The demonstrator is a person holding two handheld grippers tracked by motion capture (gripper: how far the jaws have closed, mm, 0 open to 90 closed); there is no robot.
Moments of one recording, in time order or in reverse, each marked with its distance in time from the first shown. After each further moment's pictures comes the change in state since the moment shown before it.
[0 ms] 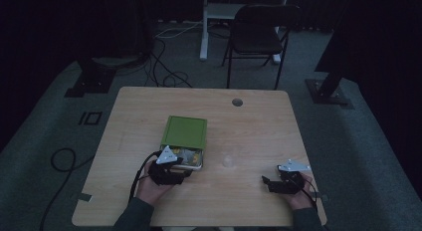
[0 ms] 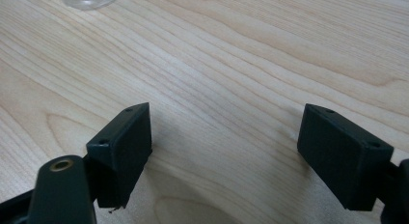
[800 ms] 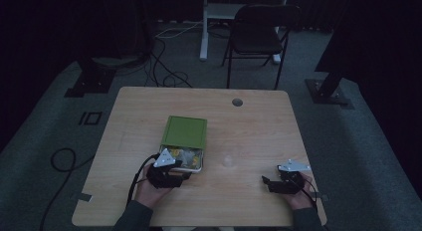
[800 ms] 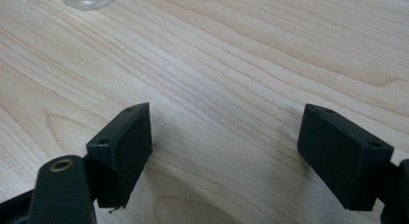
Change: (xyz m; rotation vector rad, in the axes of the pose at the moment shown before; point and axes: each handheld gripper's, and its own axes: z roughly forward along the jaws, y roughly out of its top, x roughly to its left) left arm -0.006 -0.009 -0.006 -0.013 -0.010 -0.006; right arm 0.000 0.000 0.000 0.000 0.000 0.000
